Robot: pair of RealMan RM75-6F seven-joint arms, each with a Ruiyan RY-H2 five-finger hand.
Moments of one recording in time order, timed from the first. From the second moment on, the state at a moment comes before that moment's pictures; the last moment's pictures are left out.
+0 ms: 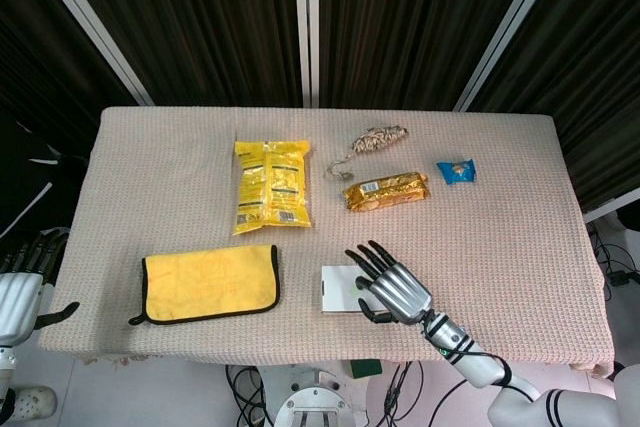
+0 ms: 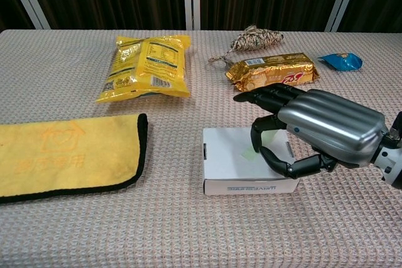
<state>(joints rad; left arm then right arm) -0.03 -1.06 0.01 -1.62 1.53 1.50 0.05 0.51 -1.60 -0.06 -1.46 -1.71 1.16 -0.25</state>
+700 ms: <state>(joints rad) -0.03 -1.05 0.01 -1.63 1.53 1.50 0.05 0.51 -1.60 -0.06 -1.42 -1.68 1.13 -0.24</state>
